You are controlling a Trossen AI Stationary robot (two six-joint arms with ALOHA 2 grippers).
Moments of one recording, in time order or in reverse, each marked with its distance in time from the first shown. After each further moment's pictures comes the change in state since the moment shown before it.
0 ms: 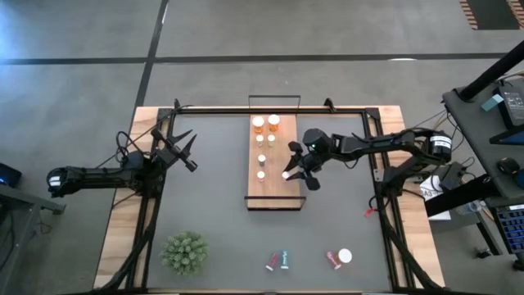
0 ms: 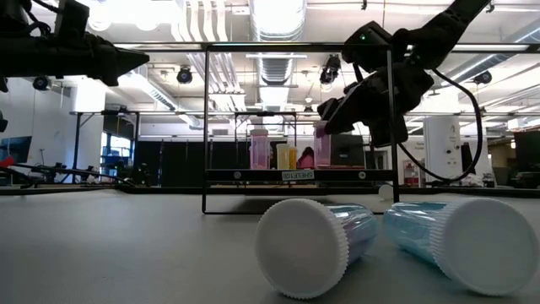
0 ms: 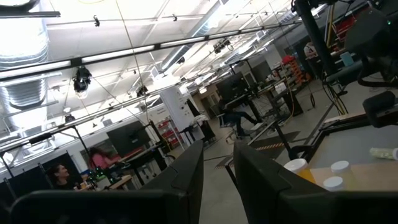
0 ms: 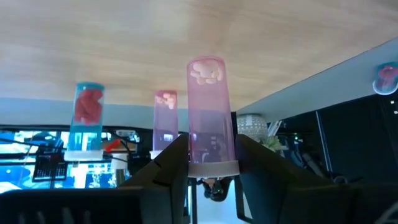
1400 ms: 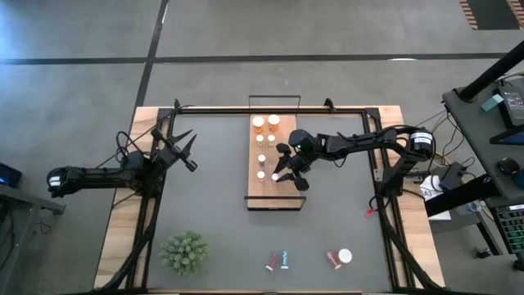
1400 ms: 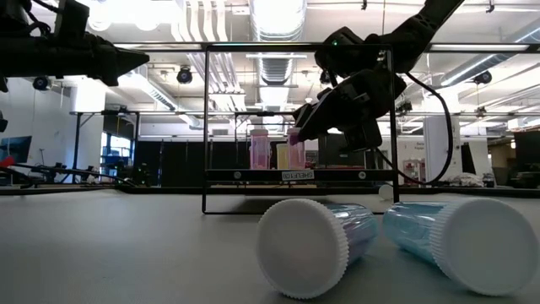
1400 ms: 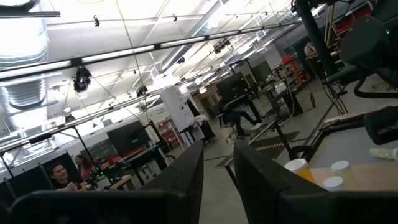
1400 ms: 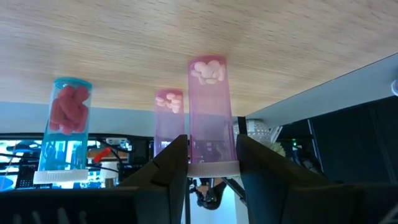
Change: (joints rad) left arm 0.000 0.000 0.000 0.000 0.000 0.000; right arm 0.025 0.174 0.160 -0.030 -0.004 -0.019
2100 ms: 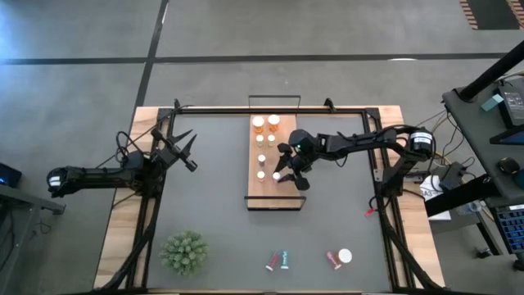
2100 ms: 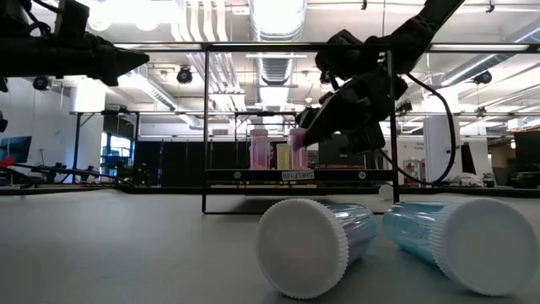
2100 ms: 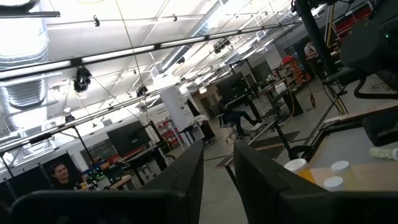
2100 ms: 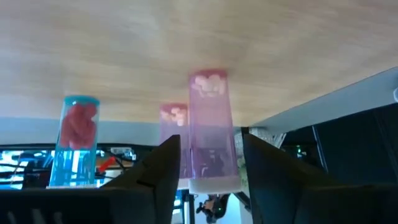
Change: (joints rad) left arm 0.000 0.000 0.000 0.000 0.000 0.000; right arm -0.005 0.001 -0.003 -0.025 0.014 0.000
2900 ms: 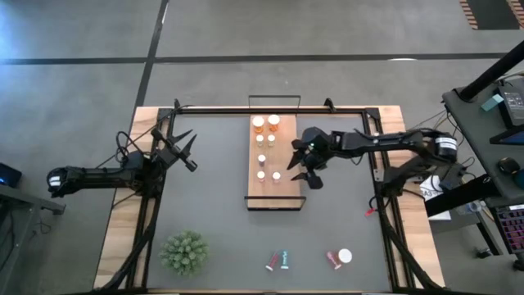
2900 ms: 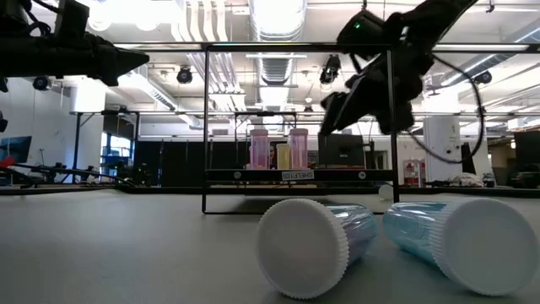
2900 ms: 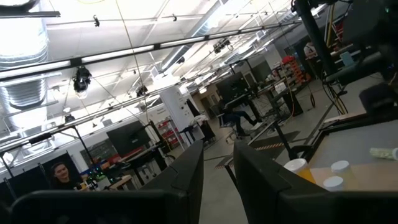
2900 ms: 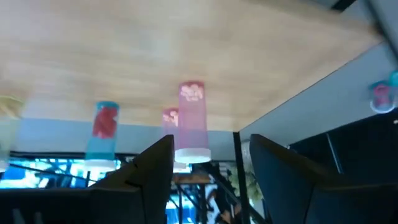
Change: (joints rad) left arm 0.000 0.000 0.000 0.000 0.000 0.000; right arm 0.001 -0.222 -0.051 -0.241 0.096 -0.002
